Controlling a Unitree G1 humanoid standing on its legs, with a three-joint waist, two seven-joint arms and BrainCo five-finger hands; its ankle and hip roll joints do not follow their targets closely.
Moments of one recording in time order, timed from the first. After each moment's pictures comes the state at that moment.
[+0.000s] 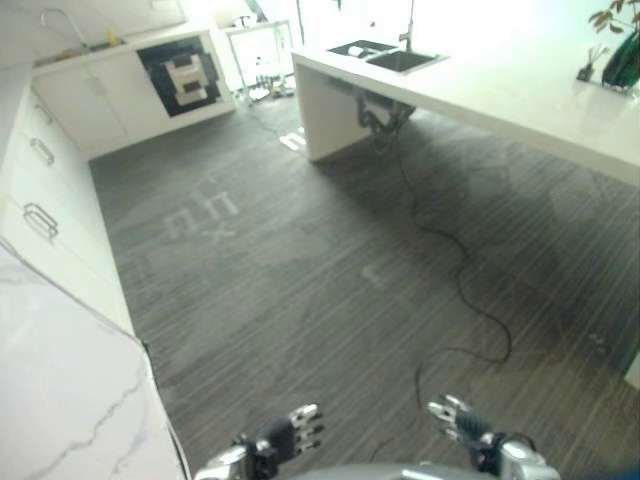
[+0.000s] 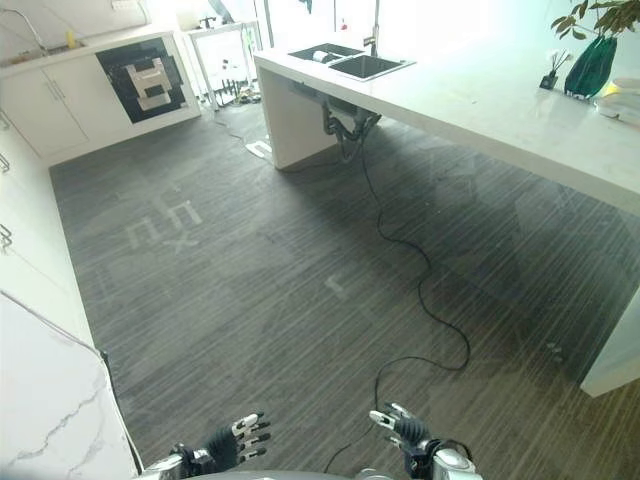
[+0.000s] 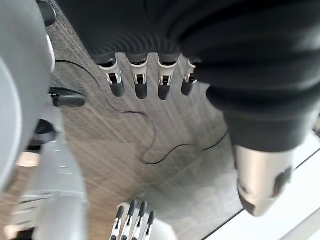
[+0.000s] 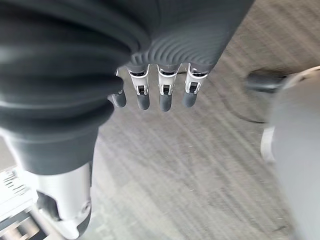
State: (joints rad) left arm 0.02 0.22 -0.22 1.05 -0.56 0.02 -0.61; right arm -0.01 -0.29 0.19 1.00 0.41 -0.08 0.37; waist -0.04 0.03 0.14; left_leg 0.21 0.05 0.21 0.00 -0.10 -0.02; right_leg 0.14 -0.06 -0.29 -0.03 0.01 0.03
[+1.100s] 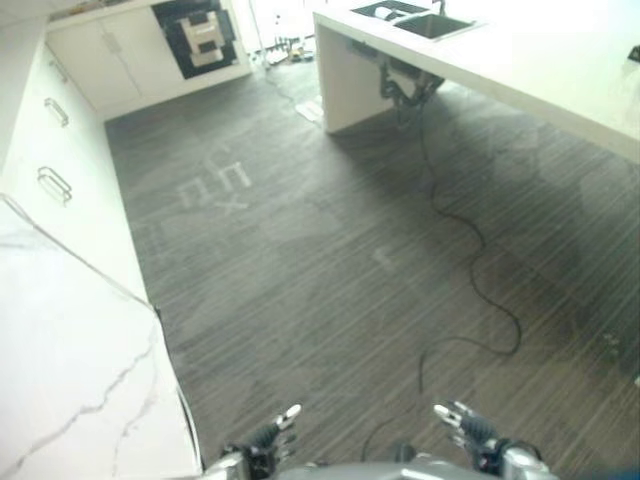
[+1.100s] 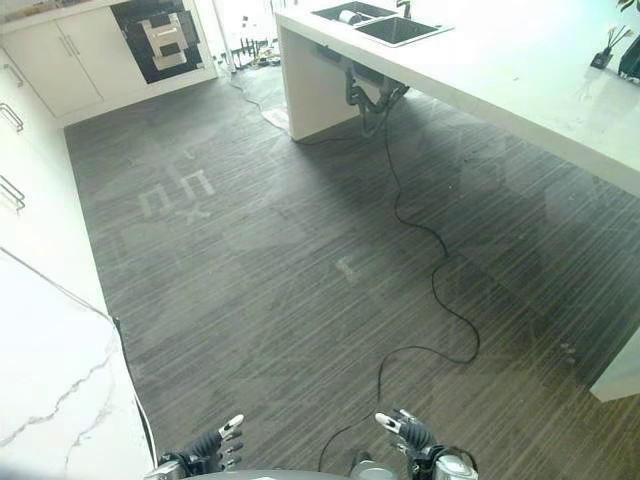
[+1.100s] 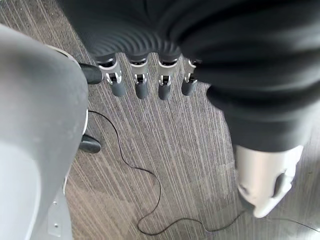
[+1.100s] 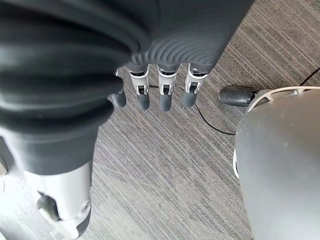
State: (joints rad) left arm 0.01 0.20 -0.16 1.14 -0.59 0.05 -0.35; right arm 0.00 -0.28 0.16 1.10 0.45 -0.07 0.32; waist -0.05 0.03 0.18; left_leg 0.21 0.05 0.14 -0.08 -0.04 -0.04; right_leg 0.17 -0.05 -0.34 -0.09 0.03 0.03
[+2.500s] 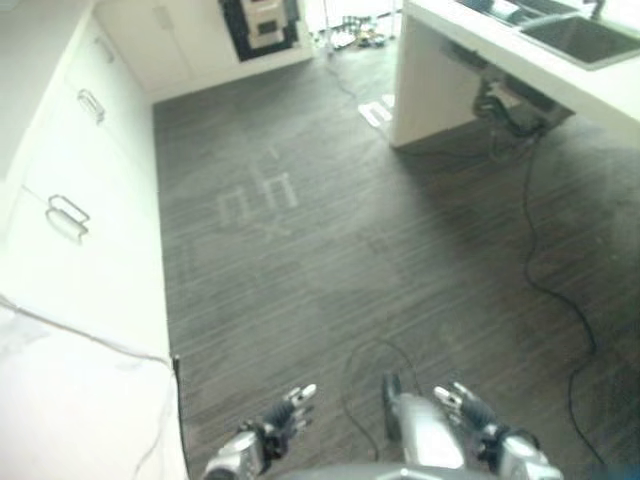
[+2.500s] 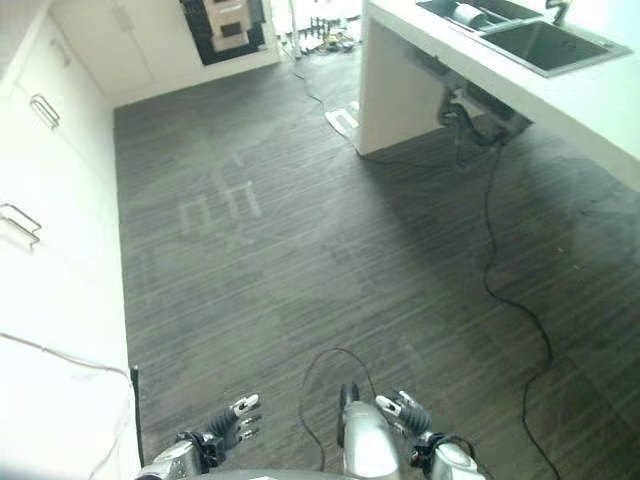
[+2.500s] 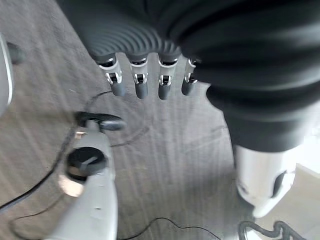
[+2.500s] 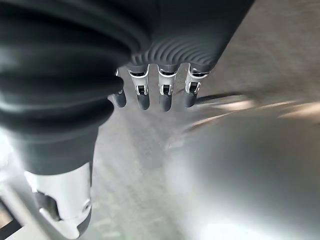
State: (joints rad) left arm -0.05 0.17 -0.23 1.11 -0.58 -0.03 -0.40; right arm -0.05 -0.30 0.18 0.97 0.53 -0.10 0.30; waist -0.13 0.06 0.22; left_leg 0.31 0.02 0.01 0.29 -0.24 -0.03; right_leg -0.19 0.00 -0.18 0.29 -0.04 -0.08
